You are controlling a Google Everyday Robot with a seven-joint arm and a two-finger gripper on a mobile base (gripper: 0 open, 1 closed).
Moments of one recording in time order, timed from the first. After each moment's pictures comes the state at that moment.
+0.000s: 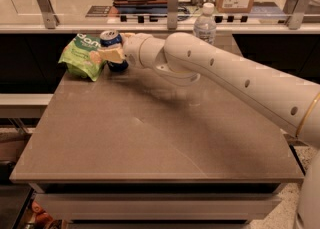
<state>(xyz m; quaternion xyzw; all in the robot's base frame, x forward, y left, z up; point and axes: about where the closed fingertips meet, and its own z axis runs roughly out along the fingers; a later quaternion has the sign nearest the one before) 0.726 0.139 0.895 -0.38 0.65 0.24 0.60</state>
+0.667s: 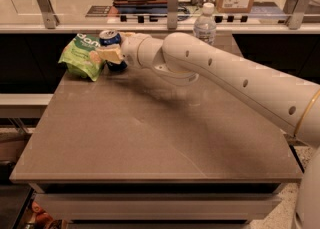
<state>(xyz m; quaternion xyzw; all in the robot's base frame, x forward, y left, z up) 0.724 0.143 0.895 -0.39 0.65 0.25 0.60</state>
